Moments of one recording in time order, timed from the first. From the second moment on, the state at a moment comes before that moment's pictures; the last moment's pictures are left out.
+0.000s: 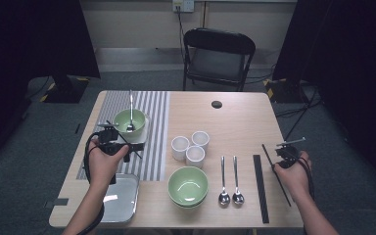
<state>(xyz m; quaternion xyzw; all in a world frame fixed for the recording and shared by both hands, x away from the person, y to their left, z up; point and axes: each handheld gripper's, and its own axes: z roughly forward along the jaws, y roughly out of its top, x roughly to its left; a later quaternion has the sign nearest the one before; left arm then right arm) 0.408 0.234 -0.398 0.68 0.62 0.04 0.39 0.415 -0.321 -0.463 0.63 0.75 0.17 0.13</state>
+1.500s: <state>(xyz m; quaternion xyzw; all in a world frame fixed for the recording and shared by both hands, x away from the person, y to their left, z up) 0.404 0.163 -0.375 0.73 0.53 -0.01 0.42 0.430 -0.293 -0.367 0.58 0.69 0.43 0.08</state>
